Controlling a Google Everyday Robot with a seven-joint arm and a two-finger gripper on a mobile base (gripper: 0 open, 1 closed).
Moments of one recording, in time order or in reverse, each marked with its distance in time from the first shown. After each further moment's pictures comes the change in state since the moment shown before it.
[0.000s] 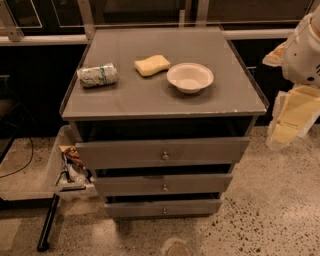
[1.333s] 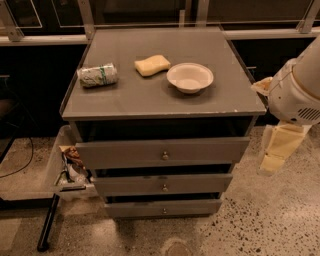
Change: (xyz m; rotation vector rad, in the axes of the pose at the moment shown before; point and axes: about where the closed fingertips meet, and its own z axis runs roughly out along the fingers) arm 0.010 0.024 0.052 0.007 -0.017 -0.051
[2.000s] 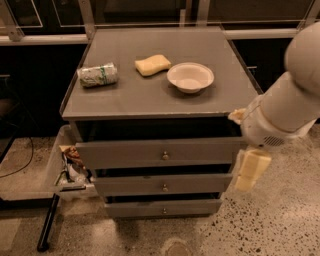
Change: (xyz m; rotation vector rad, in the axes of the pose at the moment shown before) arm -0.009 0.024 0.073 -0.118 -0.060 0.023
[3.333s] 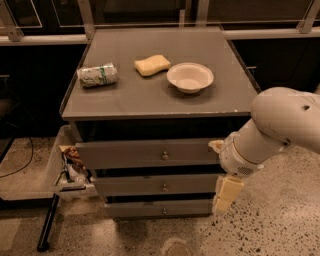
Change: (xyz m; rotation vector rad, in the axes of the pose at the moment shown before) arm 0.001 0.015 0.112 -0.083 -0.076 -0.038
